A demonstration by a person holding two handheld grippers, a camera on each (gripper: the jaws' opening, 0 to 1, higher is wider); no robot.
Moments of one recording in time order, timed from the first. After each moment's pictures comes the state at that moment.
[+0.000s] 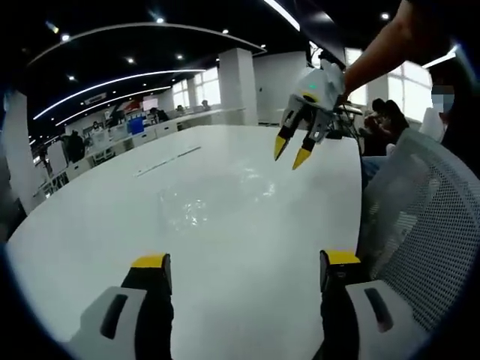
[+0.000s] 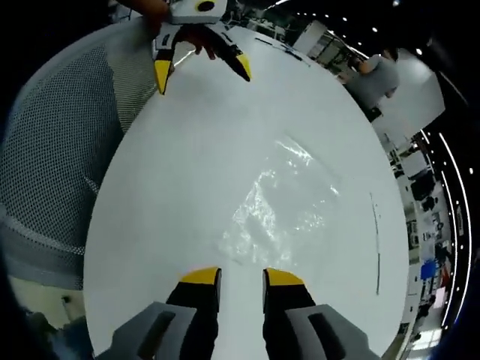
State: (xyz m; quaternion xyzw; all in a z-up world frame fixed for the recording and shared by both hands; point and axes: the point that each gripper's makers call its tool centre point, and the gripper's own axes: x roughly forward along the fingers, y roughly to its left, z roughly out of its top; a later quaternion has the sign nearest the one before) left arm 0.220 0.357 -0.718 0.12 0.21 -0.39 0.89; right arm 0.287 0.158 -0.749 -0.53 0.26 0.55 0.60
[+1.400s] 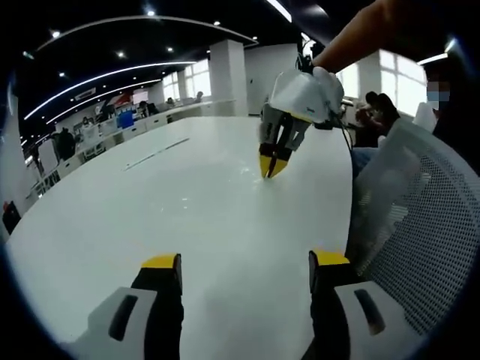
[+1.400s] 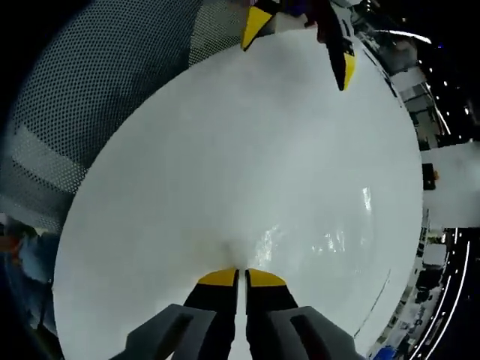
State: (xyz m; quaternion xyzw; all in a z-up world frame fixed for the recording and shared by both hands) left arm 0.209 0.350 -0.731 0.13 0.23 -0.41 0.87; right arm 0.263 0.200 -0.772 -0.63 0.21 0.62 0.42
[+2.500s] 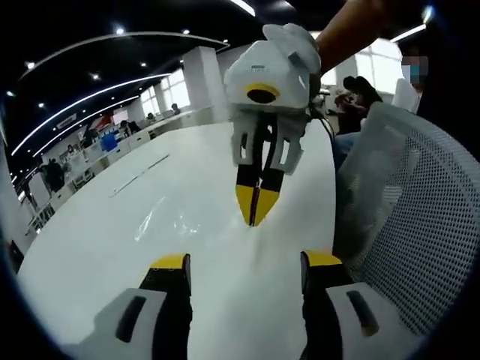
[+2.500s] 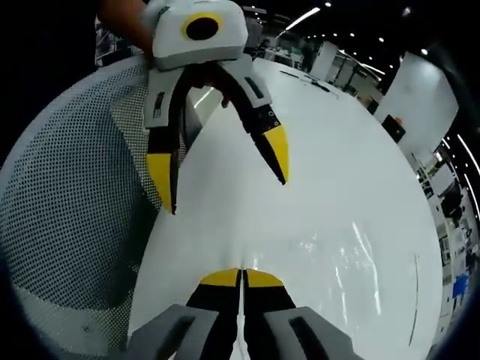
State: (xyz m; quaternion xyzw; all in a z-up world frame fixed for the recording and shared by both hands) left arm 0.194 0.329 -0.721 0.20 0.19 -0.46 0.85; right arm 0.212 0.295 -0.759 -0.41 0.25 0.65 0.59
